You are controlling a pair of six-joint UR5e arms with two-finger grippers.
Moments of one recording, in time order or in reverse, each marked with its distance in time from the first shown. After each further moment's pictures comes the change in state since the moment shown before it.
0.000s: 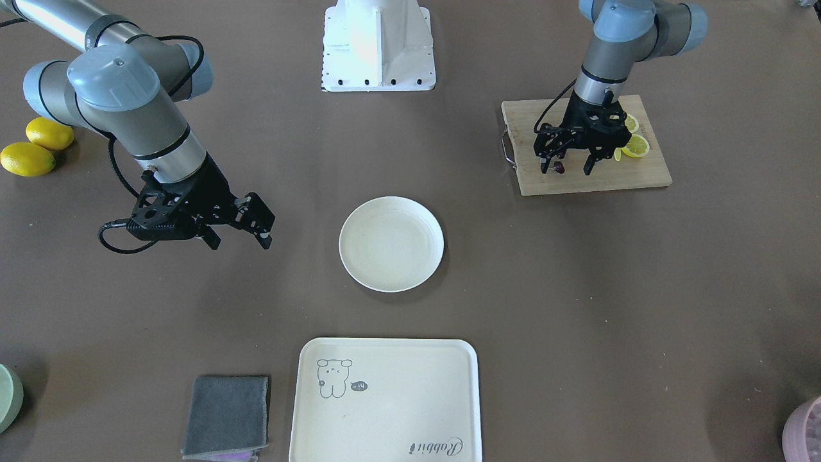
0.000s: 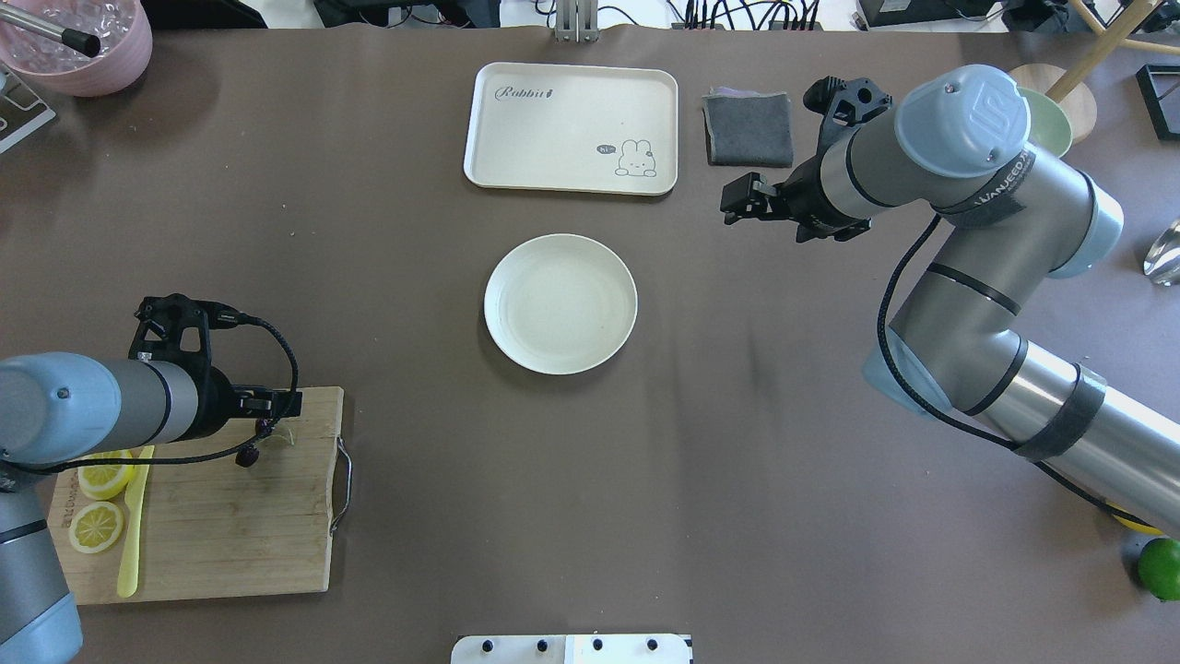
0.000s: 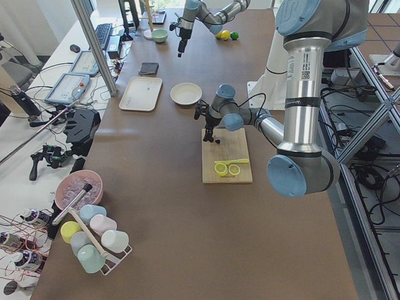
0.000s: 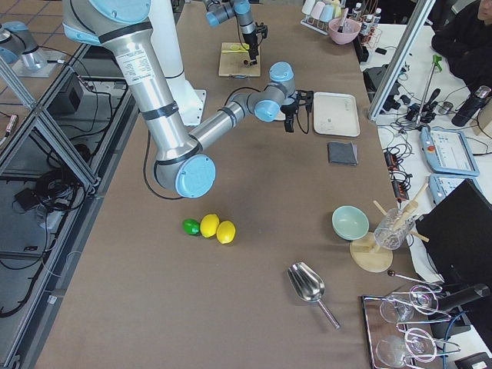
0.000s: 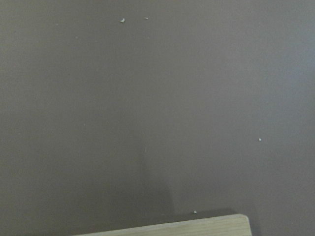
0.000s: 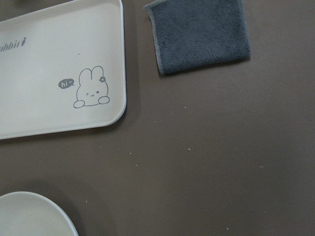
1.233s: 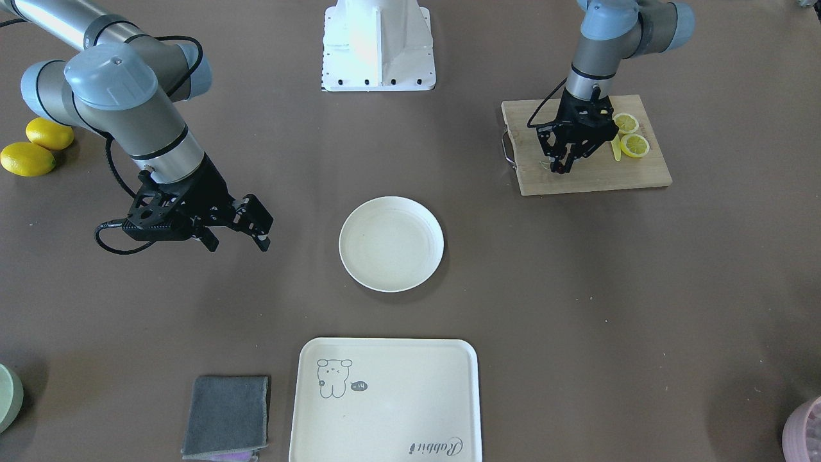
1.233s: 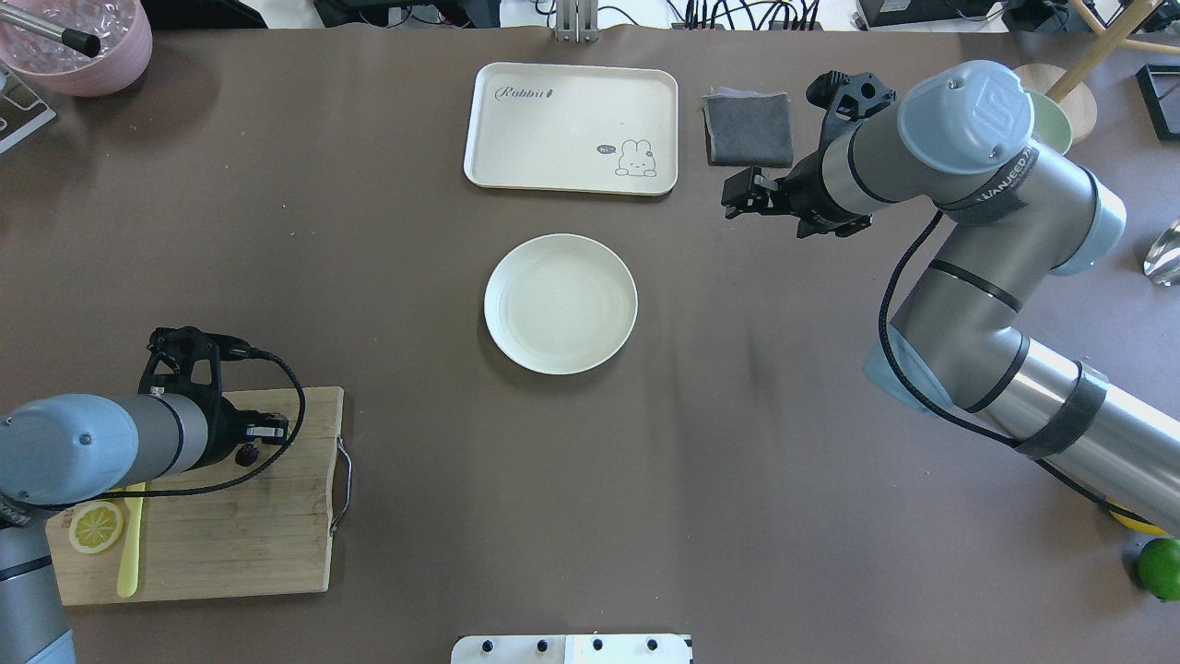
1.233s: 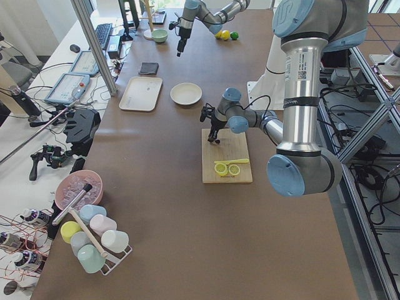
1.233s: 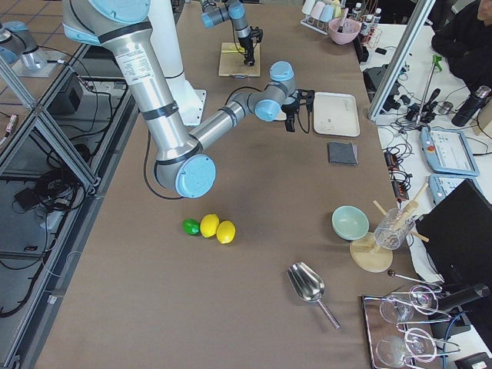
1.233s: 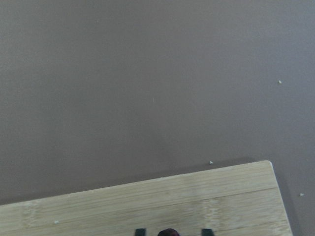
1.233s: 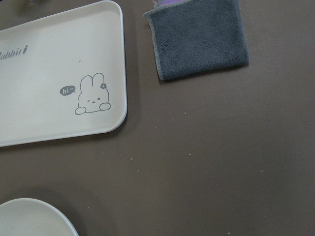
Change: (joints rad) left arm 0.068 0.019 0.001 -0.002 0.074 -0.009; right arm 0.004 0.002 0.004 0.002 -0.005 0.012
